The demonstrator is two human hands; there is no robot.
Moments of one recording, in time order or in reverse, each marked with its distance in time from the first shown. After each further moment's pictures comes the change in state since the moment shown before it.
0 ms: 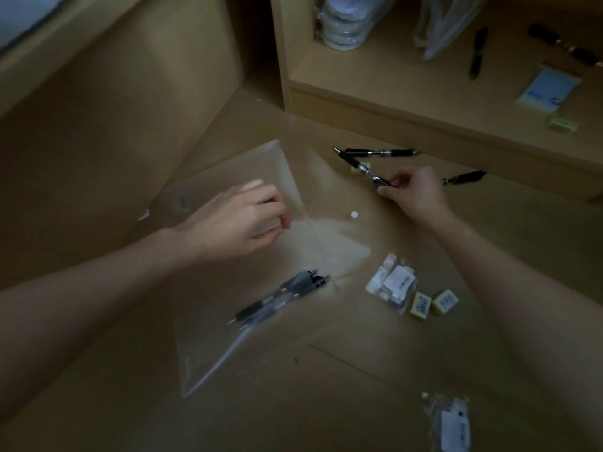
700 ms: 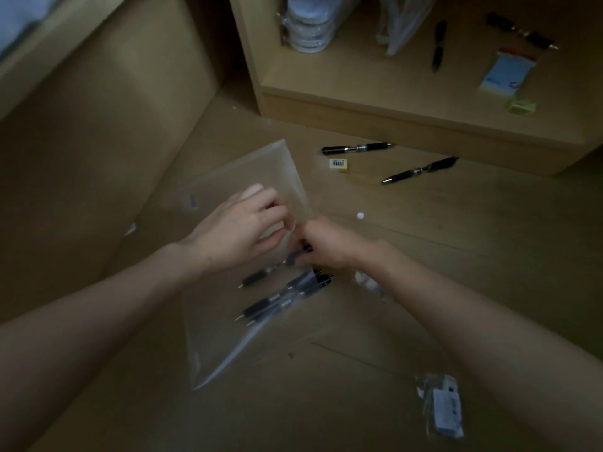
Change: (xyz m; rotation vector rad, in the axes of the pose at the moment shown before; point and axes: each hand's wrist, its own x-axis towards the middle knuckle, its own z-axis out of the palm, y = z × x) left_hand 0.013 0.023 0.003 0.042 0.012 0.000; right_hand -0.076 -0.057 0.050 -0.378 -0.671 -0.521
